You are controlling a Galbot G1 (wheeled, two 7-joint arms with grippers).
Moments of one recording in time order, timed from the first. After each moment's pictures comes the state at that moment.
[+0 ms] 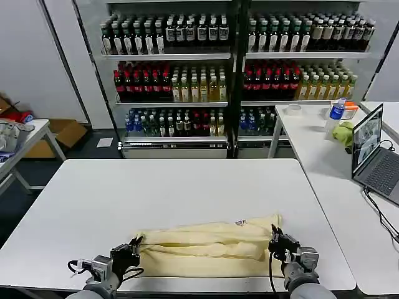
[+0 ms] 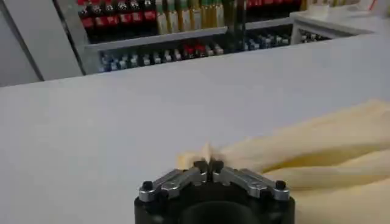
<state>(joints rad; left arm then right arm) 1.49 -0.96 -0.35 -2.07 -0.49 0.47 -0.25 -1.46 1.24 0.42 2.13 0.47 -0.53 0.35</state>
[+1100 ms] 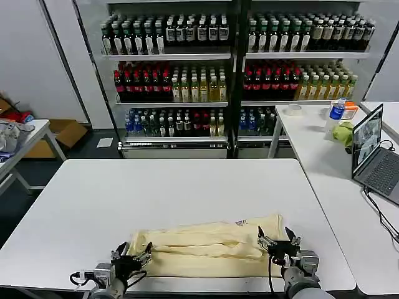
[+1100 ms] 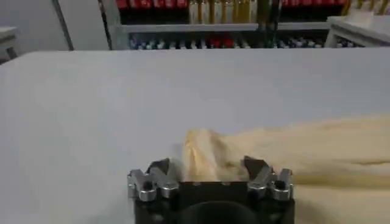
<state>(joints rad) 1.54 -1.12 -0.36 -2.08 -0.50 0.47 -0.33 -1.49 1.23 0.42 2.18 0.46 -0.53 0.34</state>
